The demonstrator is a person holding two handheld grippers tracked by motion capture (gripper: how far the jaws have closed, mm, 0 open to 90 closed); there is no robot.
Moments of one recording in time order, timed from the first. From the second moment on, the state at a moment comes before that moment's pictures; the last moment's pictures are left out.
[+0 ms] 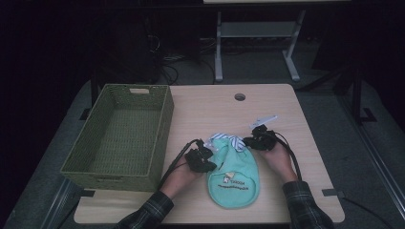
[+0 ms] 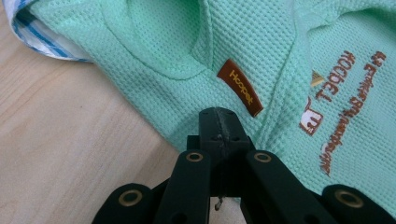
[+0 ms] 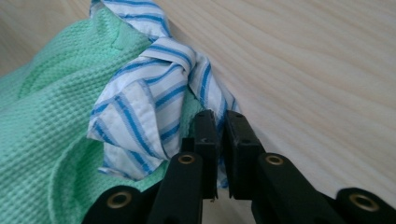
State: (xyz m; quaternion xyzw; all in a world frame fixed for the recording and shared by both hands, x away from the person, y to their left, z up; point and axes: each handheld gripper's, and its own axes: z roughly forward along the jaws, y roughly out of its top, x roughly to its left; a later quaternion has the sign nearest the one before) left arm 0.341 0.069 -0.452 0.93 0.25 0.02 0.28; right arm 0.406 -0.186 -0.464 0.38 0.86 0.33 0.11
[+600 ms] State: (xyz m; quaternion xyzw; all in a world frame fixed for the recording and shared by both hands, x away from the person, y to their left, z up) left arm 0.343 0.070 -0.453 0.92 0.27 0.00 0.30; right arm 0.408 -0.206 -0.456 0.39 0.84 0.36 0.13
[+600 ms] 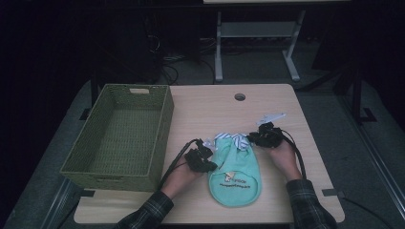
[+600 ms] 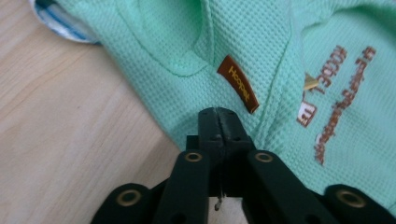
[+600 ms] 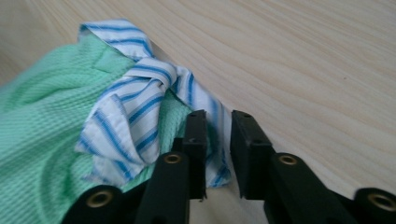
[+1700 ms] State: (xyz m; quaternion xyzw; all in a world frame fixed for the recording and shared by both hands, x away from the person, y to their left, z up) left arm 0.433 0.064 -0.418 0.90 0.29 0.07 0.34; right arm 0.411 -0.210 -0.444 0.38 0.84 0.38 0.12
